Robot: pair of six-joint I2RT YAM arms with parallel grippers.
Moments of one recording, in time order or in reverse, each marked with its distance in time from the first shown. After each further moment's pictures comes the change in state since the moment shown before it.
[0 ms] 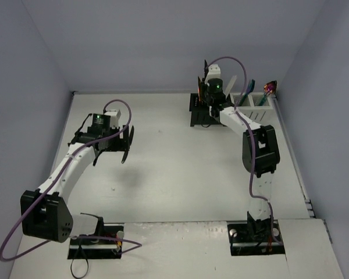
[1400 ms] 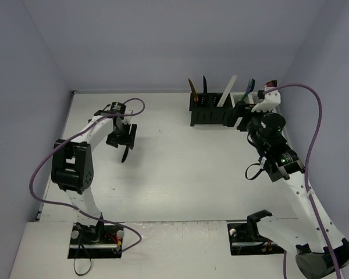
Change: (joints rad) left arm 0.000 0.533 0.332 -0.163 -0.018 0.094; right arm 0.027 -1.176 -0.591 -0.437 -0.040 0.194
